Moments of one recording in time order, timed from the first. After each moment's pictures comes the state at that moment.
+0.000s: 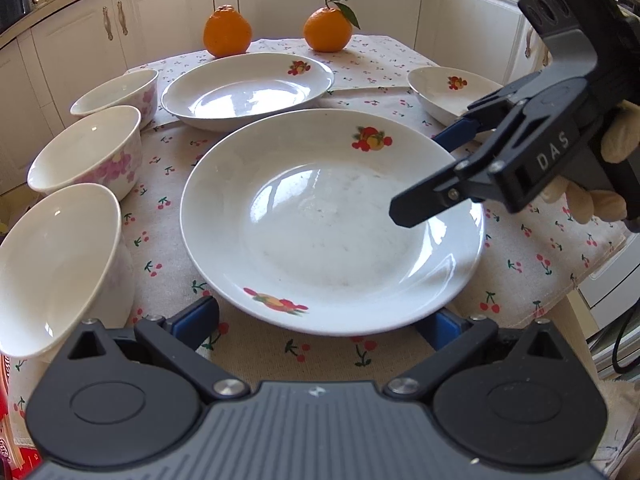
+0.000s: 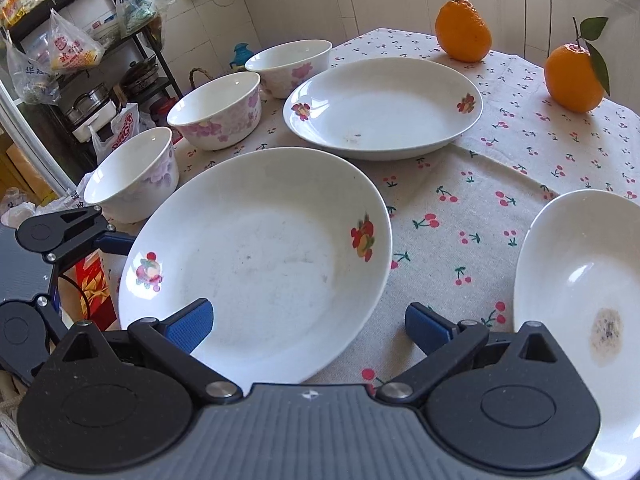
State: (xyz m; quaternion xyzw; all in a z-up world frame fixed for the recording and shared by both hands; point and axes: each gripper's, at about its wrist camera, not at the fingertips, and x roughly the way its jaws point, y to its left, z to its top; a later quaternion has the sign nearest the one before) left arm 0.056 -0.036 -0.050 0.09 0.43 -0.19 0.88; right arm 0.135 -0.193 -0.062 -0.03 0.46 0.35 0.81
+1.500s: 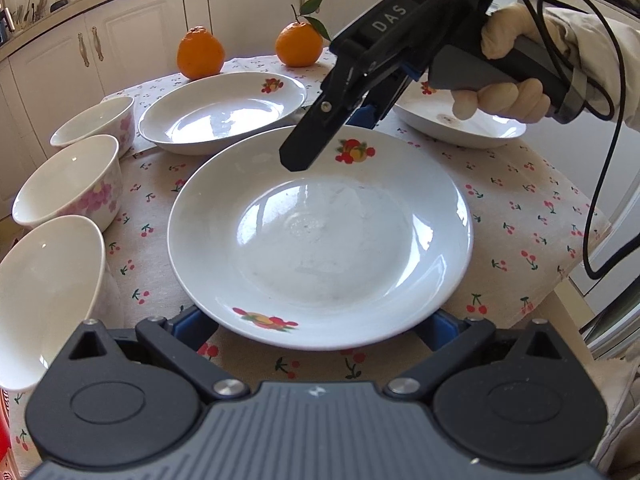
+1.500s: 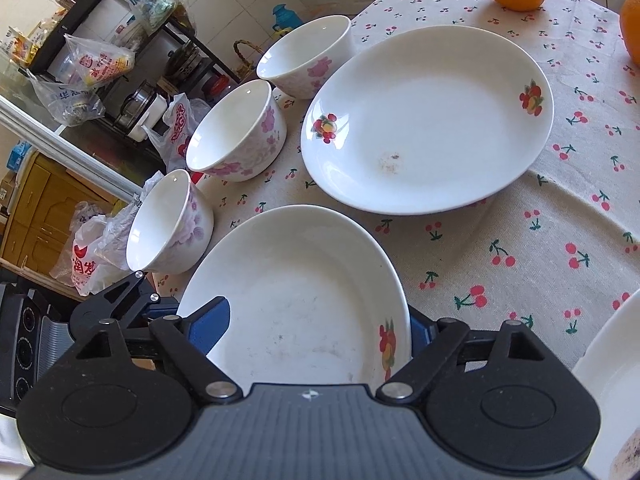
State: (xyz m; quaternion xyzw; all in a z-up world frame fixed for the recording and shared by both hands) left arm 0.050 -0.039 -0.044 0.11 0.40 -0.23 0.88; right arm 0.217 -0.180 -0.058 0.05 0.56 0.43 0.71
